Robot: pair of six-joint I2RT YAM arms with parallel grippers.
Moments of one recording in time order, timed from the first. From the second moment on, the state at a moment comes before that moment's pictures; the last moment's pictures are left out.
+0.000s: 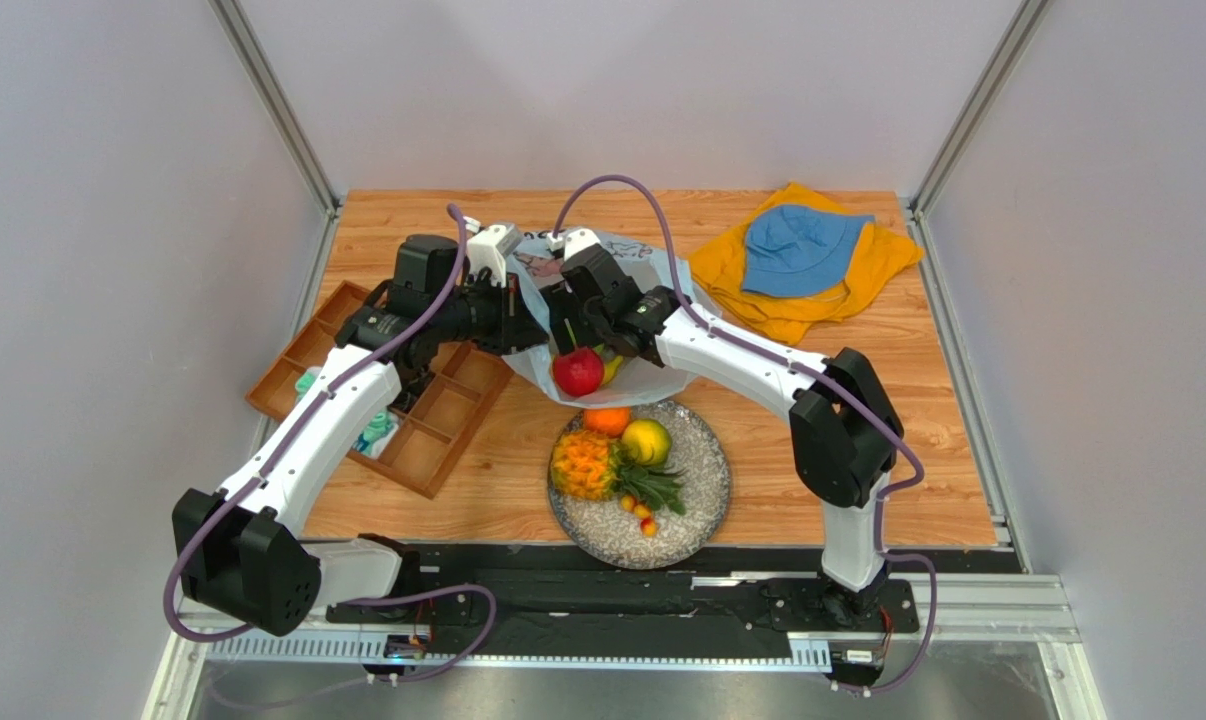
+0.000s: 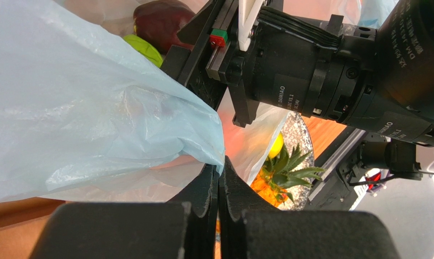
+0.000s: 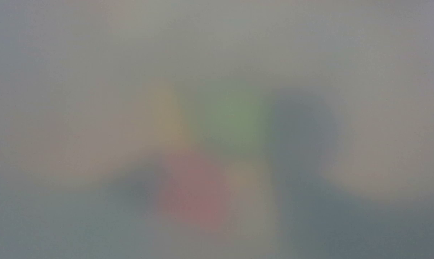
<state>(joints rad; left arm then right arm) -0.35 1.26 1.13 -0.50 0.51 -0.23 0.83 1.93 1.60 -0.38 0.23 0.22</state>
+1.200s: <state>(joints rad) -0.35 1.26 1.13 -0.50 0.51 -0.23 0.93 1.15 0.96 -0.49 -0.03 0.37</state>
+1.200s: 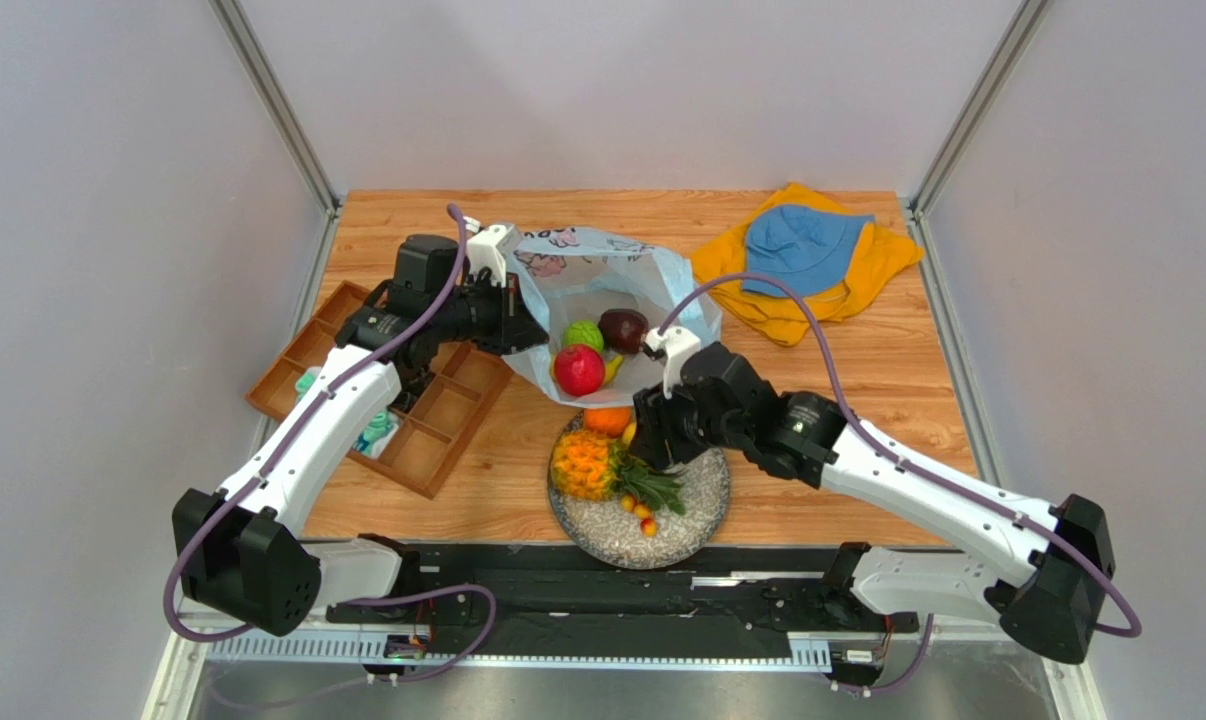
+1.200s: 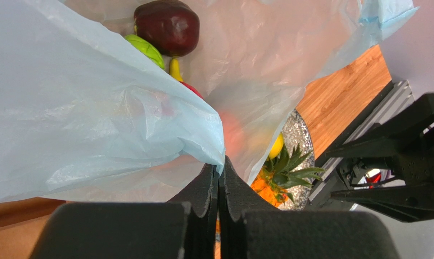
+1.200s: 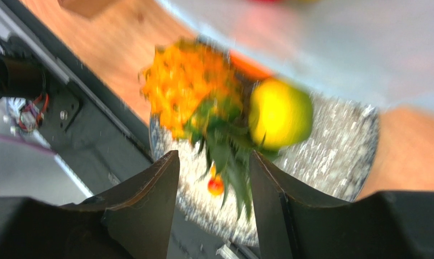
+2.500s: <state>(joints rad) -0.35 1.26 1.13 -0.50 0.51 -0.23 1.28 1.48 0.88 -0.66 0.24 0.78</state>
